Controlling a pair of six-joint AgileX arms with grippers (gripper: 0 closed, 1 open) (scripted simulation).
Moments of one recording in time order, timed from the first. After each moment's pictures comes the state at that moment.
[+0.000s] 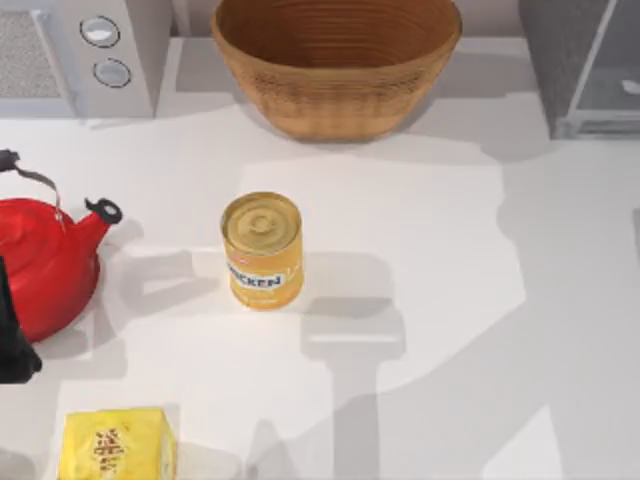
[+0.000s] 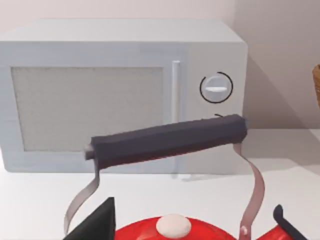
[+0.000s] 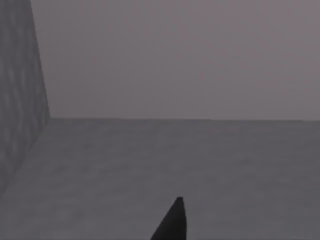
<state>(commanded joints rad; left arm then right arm) 0.00 0.00 0.00 0.00 0.00 0.00 -0.20 2.26 1.27 0.89 -0.20 -0.01</state>
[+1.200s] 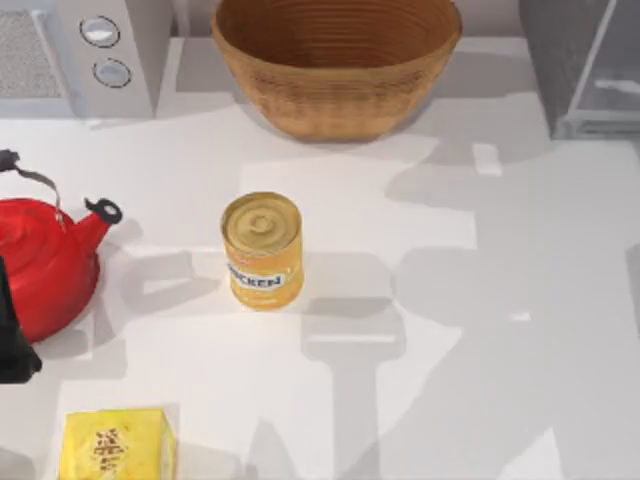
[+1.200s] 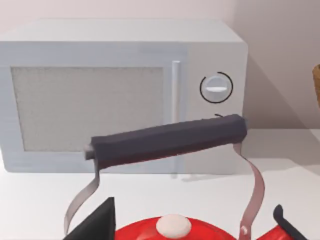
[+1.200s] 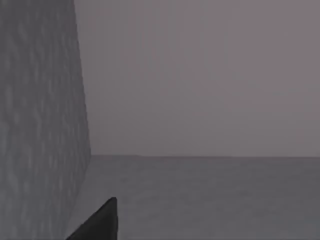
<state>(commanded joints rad) 0.00 0.00 0.00 0.00 0.00 0.00 -0.17 1.88 1.05 0.73 -0.16 0.00</state>
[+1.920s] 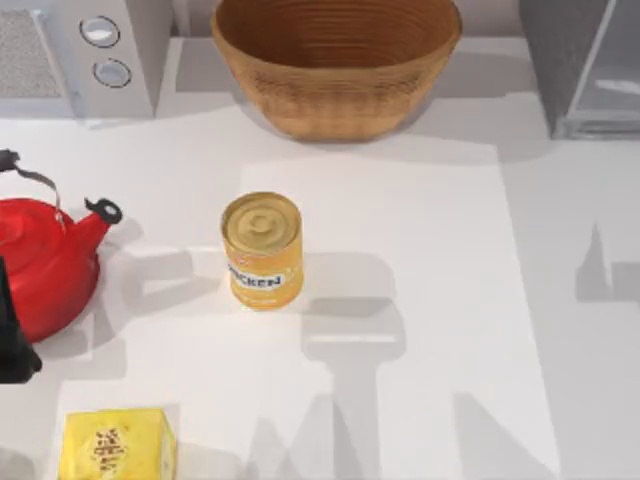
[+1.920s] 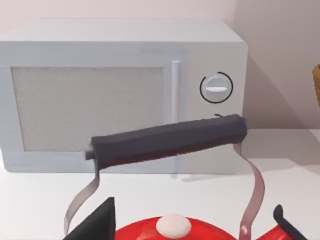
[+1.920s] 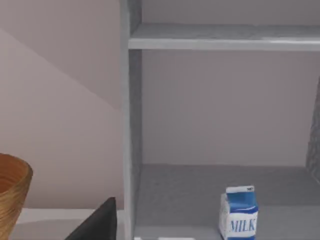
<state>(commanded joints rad) 0.00 0.00 0.00 0.00 0.00 0.00 -0.06 0.49 0.33 0.23 -0.05 0.00</state>
